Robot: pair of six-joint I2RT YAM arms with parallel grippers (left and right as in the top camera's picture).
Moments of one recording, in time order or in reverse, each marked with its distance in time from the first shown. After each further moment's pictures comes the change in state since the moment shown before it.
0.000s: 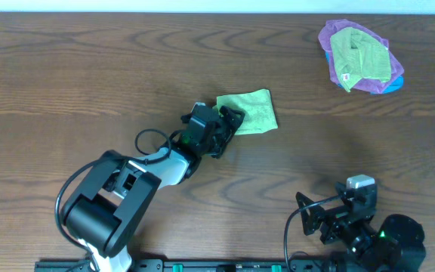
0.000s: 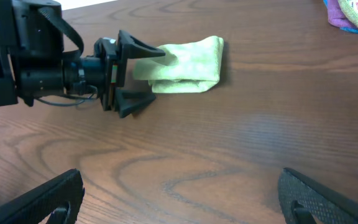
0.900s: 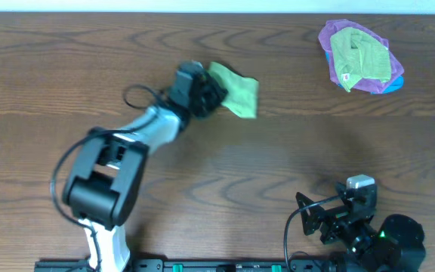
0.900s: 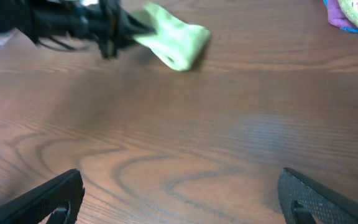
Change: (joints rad) left arm 0.214 0.106 0.389 -0.349 0.177 0.400; right arm 0.000 0.000 0.000 0.000 0.000 0.000
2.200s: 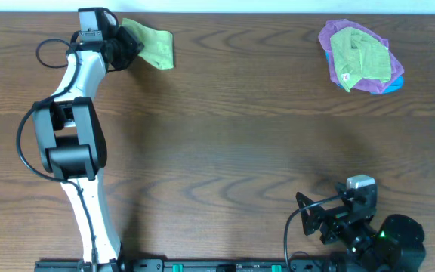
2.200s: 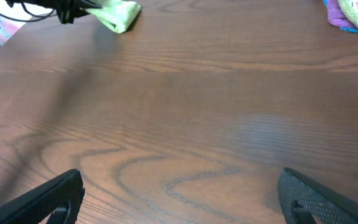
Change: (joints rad) left arm 0.456 0.360 0.661 -0.469 0.062 0.365; right arm 0.000 0.000 0.000 0.000 0.000 0.000
